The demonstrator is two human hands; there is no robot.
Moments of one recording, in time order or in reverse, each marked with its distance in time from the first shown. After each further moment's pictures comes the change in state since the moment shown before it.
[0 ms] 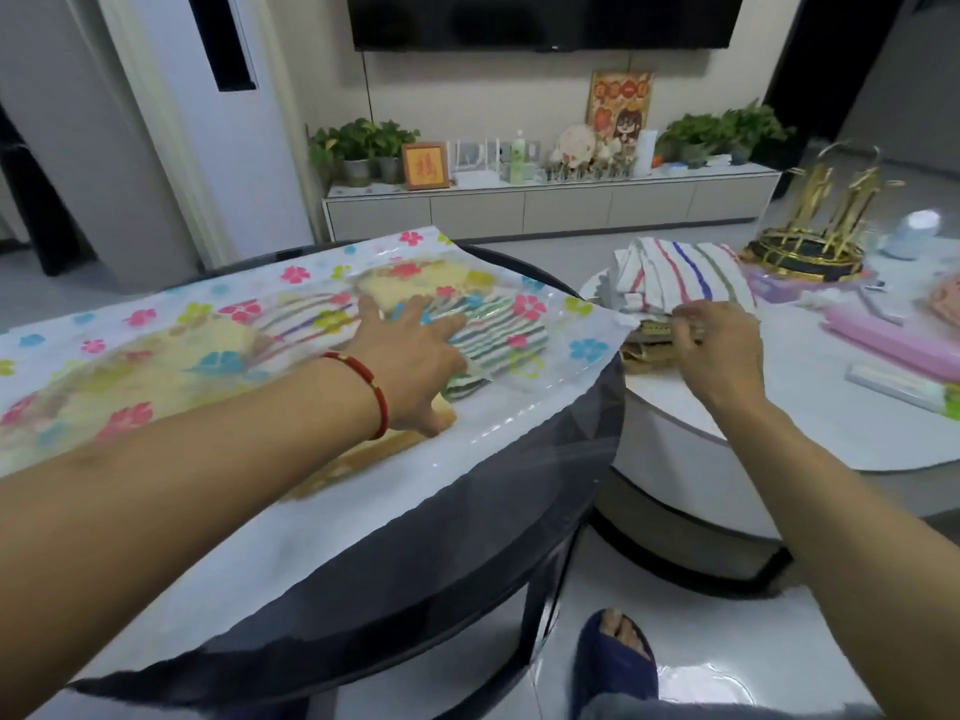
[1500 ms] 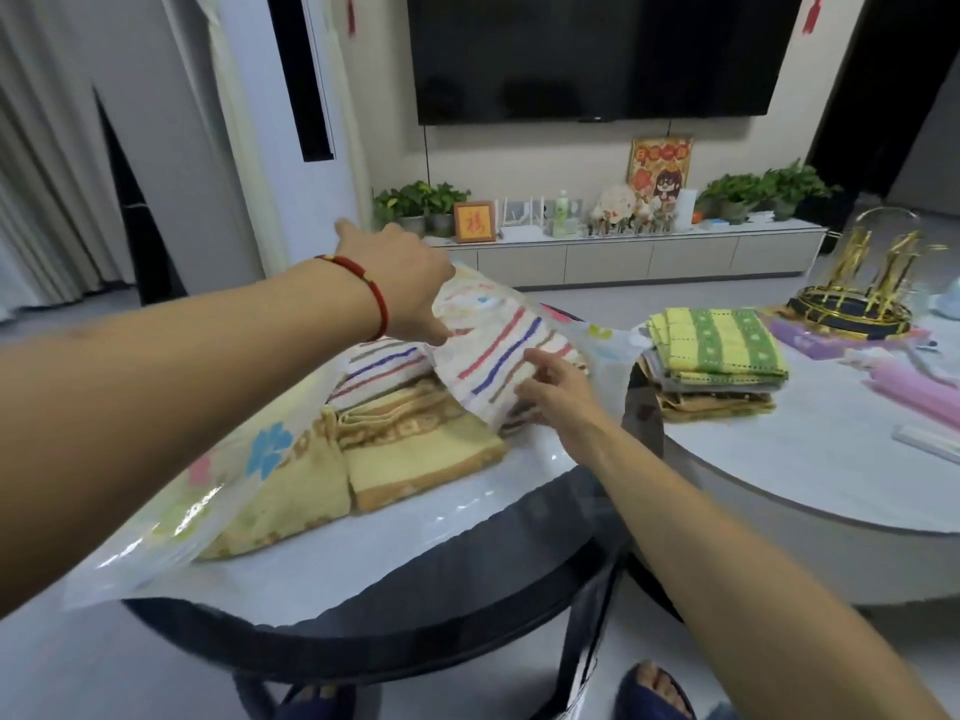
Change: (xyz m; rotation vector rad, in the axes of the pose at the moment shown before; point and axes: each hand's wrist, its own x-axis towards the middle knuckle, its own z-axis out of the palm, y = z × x) left_hand -0.042 -0.082 -0.092 -0.021 0.083 -0.310; right_hand -0.071 -0.169 0.049 0.897 -0.719 0.269
